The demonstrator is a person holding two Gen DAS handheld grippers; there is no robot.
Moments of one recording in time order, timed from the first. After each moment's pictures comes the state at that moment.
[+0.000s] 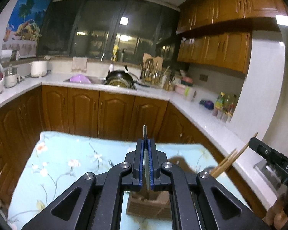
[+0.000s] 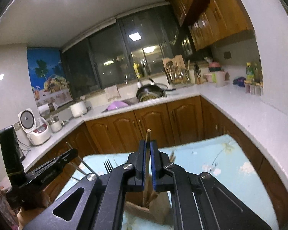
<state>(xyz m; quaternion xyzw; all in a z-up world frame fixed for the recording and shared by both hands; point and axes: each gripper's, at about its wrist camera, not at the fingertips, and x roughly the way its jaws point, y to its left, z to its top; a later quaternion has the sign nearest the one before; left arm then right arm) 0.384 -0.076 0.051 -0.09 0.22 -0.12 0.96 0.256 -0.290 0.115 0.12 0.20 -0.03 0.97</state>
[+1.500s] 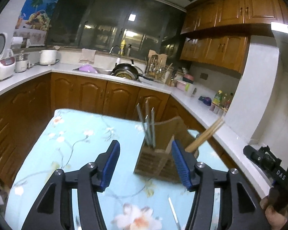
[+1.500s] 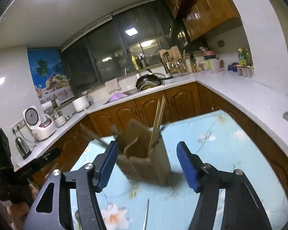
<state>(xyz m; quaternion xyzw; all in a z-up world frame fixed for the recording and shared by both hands) 0.255 -0.004 0.042 -0.12 0.22 -0.11 0.96 0.166 -0.279 0.078 0.15 0.22 -0.03 0.96</state>
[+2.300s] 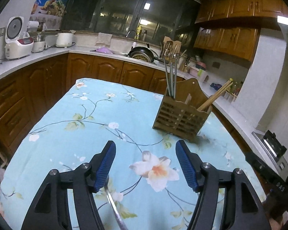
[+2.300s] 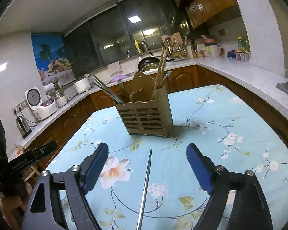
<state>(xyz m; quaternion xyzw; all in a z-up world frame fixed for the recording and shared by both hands) 0.157 0.012 0.018 -0.13 0.27 -0.08 0.95 0.093 -0.235 0.017 0.14 0.25 -0.02 0.96</state>
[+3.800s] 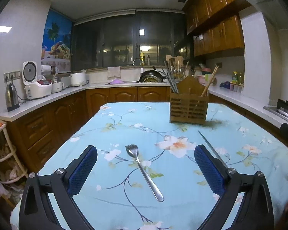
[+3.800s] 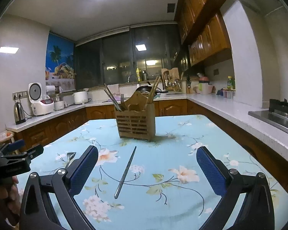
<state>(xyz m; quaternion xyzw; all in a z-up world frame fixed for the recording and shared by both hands) 0.006 0.010 -0.011 0.01 0.17 -0.02 0.98 -0.034 -0.219 0.007 0.03 0.14 -0.06 0.99</state>
